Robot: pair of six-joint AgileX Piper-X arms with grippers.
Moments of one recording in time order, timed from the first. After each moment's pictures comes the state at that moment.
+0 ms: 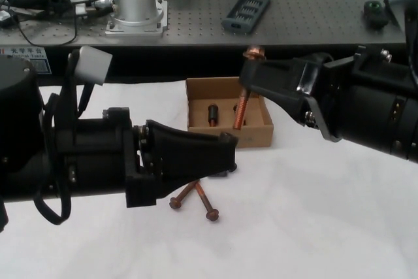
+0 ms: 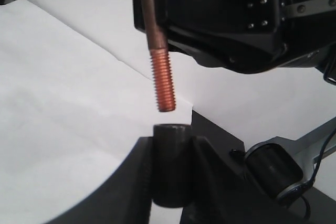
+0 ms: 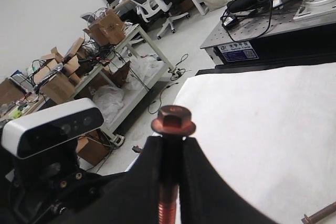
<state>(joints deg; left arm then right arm) -29.1 65.2 -32.2 -28.3 52.5 -23.4 47.8 57.8 -38.7 -6.5 -8.6 40.2</state>
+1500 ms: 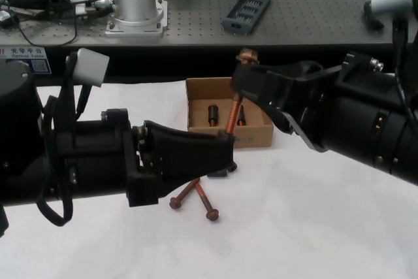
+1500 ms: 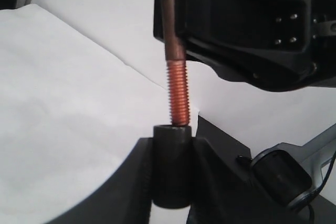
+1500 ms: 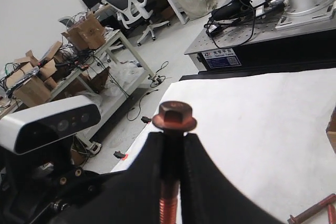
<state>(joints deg) -29.1 65.2 -31.4 -30.6 50.3 -24.7 55.1 57.8 -38.9 -5.1 2.8 38.5</state>
